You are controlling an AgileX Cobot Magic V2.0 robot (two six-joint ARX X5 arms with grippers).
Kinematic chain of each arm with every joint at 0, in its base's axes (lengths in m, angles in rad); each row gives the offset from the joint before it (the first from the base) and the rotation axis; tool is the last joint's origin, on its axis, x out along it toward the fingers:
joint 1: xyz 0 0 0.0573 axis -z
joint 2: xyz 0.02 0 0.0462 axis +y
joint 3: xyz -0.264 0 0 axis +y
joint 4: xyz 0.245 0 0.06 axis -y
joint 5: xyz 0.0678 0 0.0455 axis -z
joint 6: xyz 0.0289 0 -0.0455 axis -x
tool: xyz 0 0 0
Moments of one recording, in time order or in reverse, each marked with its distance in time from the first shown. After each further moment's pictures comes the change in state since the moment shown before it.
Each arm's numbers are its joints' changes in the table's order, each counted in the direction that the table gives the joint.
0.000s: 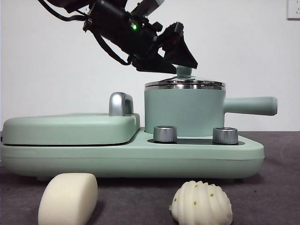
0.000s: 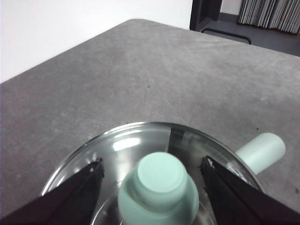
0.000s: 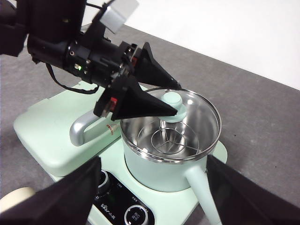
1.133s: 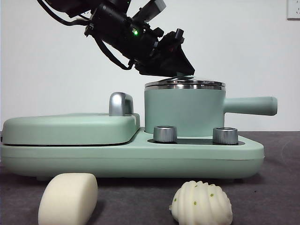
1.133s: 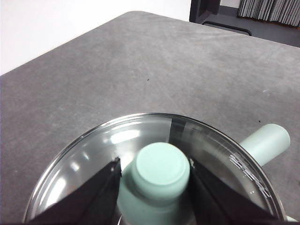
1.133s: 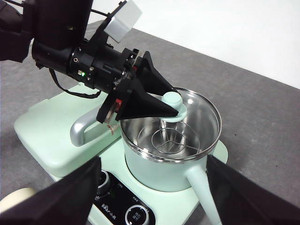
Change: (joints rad) left arm 0.001 0.018 0.000 -0.003 -0.001 -0.014; right arm 0.000 0.000 0.000 0.000 0.000 -0.006
